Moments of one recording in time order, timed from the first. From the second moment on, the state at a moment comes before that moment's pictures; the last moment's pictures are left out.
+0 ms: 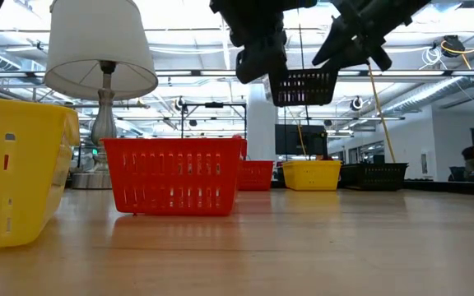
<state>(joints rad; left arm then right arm) -0.24 2.04 1.69 -0.50 -0.92 0.45 0.04 1.03 0.79 -0.34 0.60 0.68</state>
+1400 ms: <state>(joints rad) -0.23 2.04 1.69 -0.52 -0.97 0.41 -0.01 1.06 0.79 -0.32 0.52 0.74</state>
